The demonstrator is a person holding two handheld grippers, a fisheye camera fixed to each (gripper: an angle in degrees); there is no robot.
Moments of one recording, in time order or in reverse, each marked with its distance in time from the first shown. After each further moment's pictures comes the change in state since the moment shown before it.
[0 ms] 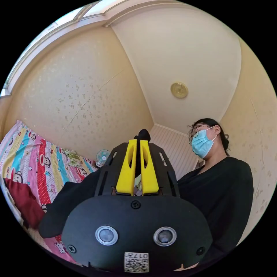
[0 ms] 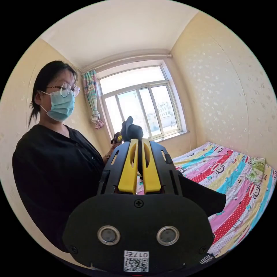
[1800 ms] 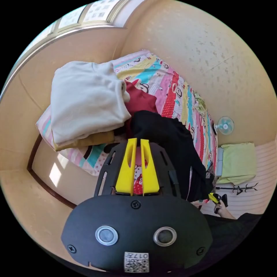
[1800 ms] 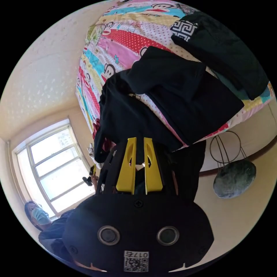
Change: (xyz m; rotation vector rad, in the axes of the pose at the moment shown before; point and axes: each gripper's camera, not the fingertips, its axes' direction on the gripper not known) left arm -0.163 0.040 -0.018 -0.442 -1.224 -0.720; right arm 0.317 0.266 0.074 -0.035 0.483 1.725
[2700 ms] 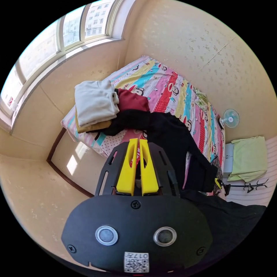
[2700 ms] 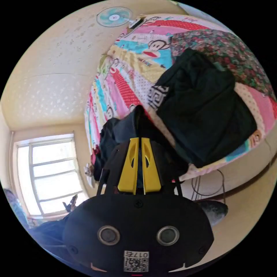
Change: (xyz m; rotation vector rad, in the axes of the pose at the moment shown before) left arm 0.168 0.183 -0.180 -0.047 -0.215 0.128; right arm 0.099 -0.172 -0.140 0.210 0.206 -0.085
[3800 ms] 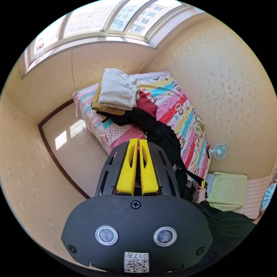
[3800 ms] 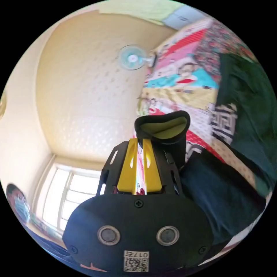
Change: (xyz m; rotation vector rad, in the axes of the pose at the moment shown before) left arm -0.218 0.077 -0.144 0.095 0.135 -0.369; right arm -0.097 -0.001 0.077 0.391 -0.674 -0.208
